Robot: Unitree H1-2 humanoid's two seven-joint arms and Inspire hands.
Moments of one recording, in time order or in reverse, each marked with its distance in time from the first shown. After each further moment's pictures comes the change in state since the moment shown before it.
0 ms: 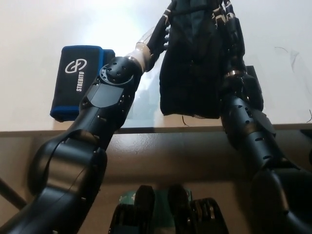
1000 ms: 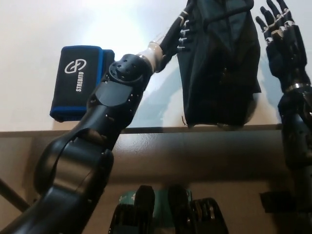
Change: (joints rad) left_arm -0.013 -0.030 -0.065 -0.009 -0.012 0.044 -0.045; right_arm 0.283 -0.161 0.099 -0.555 -0.064 0.245 -0.060
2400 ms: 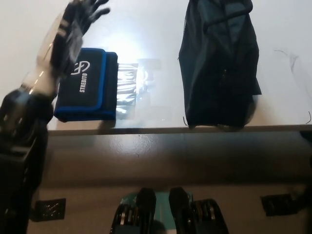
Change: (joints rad) left_arm 0.547 0.291 0.059 -1.308 -0.105 0.175 0.012; right_arm 0.366 -0.161 0.031 -0.582 -0.146 -0.010 -0.142
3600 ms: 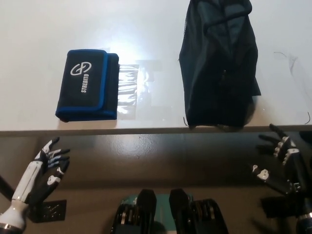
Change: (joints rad) left_arm 0.681 0.086 0.022 0.033 0.221 -0.352 0.121; right_arm 0.355 0.125 0.150 0.084 -0.271 -0.143 -0.029
